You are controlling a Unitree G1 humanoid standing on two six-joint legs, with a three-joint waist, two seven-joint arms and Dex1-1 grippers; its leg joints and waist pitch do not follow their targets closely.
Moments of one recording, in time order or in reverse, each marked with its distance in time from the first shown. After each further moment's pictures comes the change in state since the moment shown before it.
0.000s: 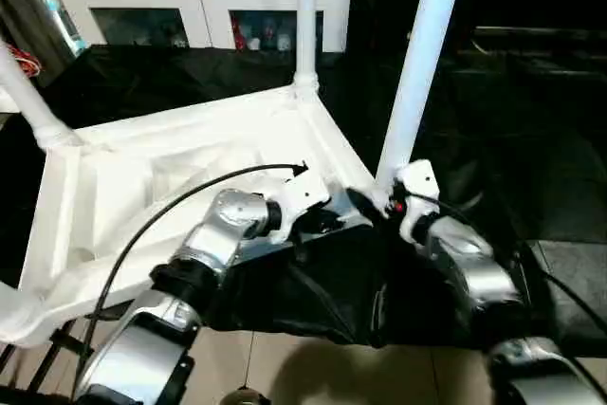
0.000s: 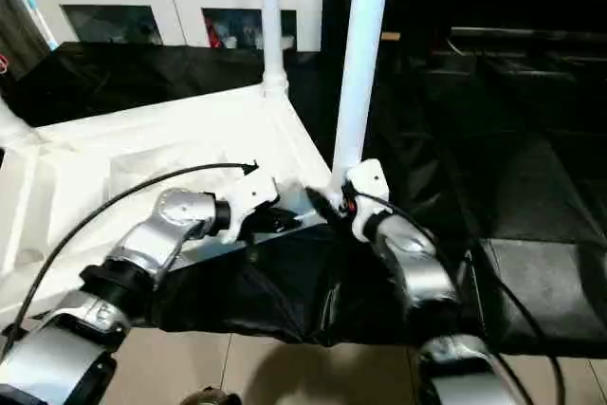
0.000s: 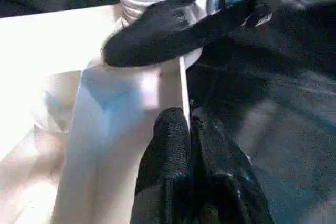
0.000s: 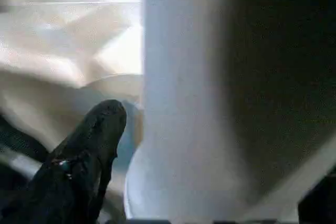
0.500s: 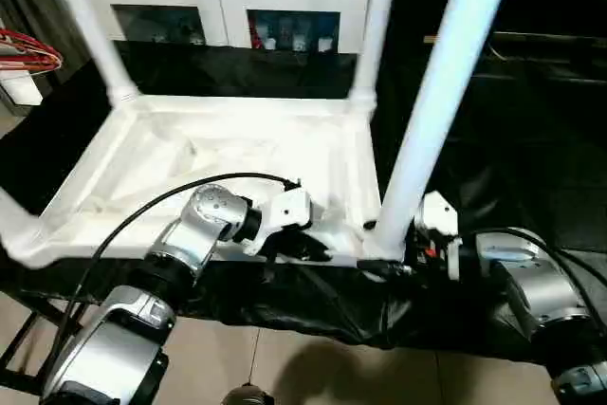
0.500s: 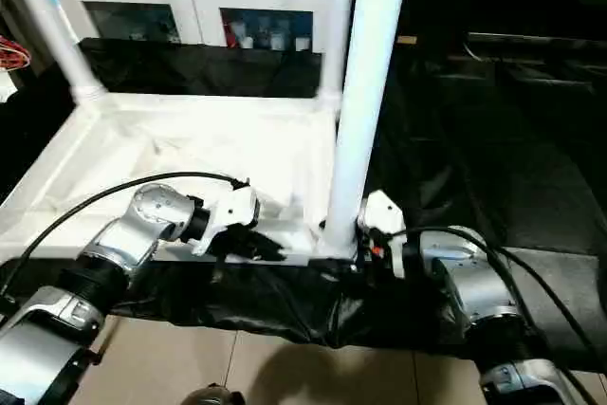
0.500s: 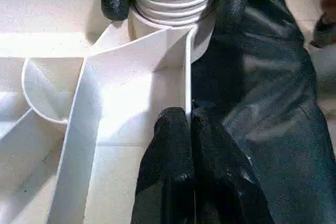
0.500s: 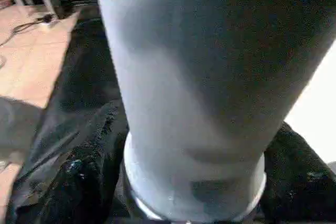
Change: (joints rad) left arm -0.014 0.095 -0.040 0.020 -0.030 -0.100 -0.291; right arm 0.082 -0.193 0.109 -0.201 0.087 0.120 0.507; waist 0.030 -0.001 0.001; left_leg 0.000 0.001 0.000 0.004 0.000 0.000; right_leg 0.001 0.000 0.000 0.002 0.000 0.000
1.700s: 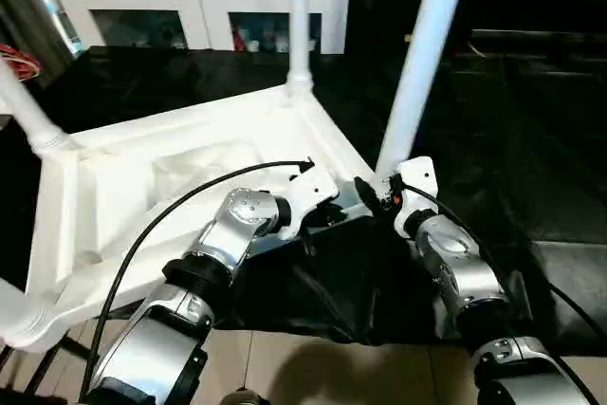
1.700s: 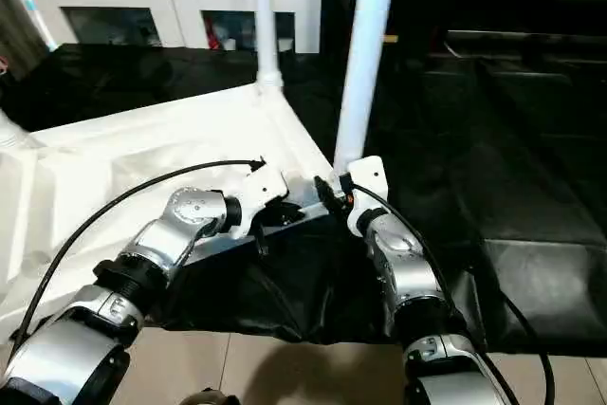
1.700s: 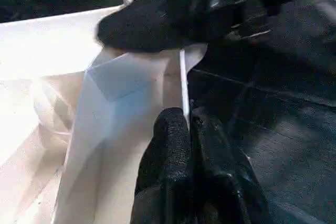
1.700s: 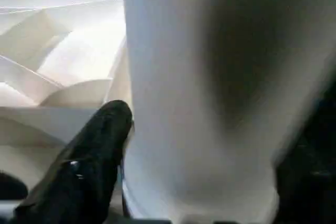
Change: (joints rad) left arm -0.024 -0.171 0.060 0.049 0.078 0.124 0.468; right arm -0.135 0.337 -0.177 0.274 -0.130 -0.064 -0.906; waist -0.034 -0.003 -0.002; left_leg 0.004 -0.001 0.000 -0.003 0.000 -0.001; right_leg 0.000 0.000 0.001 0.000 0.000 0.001
